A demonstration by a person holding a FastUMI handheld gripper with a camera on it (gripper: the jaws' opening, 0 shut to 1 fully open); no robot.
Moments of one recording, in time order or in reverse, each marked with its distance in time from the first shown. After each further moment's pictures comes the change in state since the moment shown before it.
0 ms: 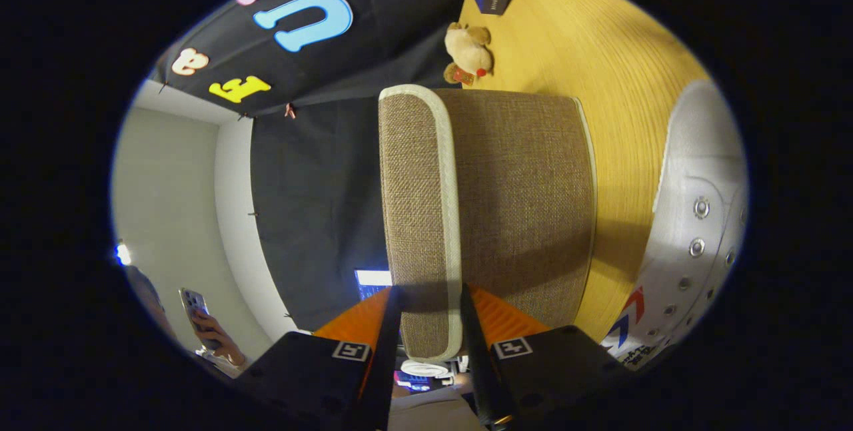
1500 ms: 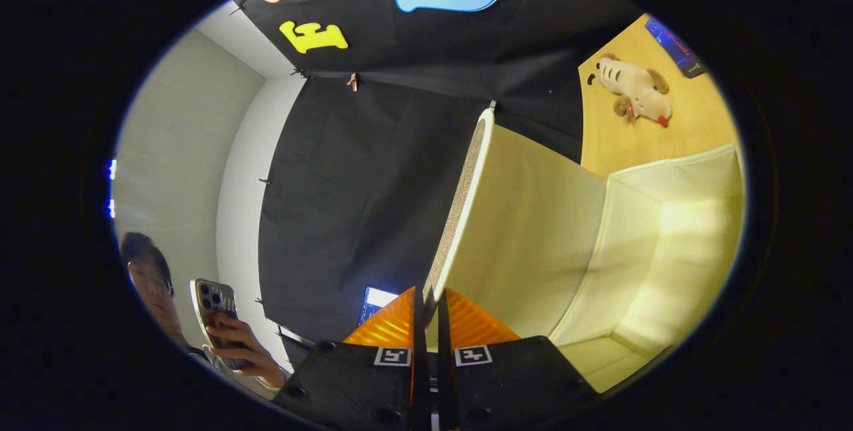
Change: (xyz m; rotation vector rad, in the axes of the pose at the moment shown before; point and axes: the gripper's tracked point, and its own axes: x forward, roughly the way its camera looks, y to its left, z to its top) arm 0.185 0.214 -0.012 -0.330 -0.110 0.055
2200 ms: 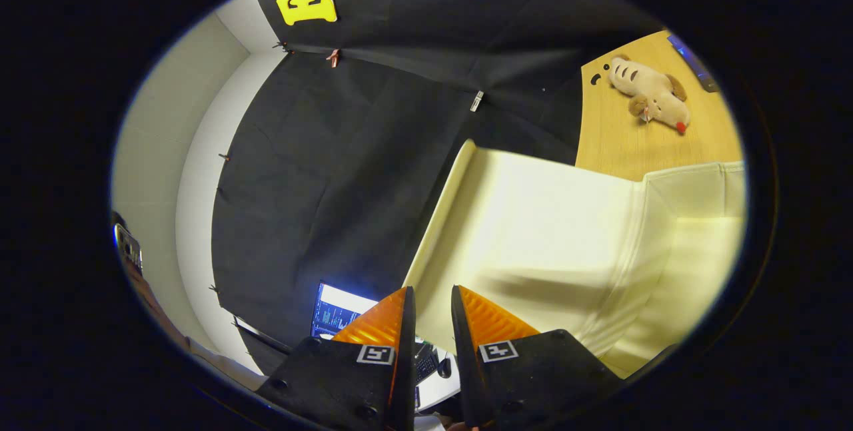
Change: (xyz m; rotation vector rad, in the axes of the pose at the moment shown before) arm 0.079 -0.039 -0.013 -0.115 0.021 -0.167
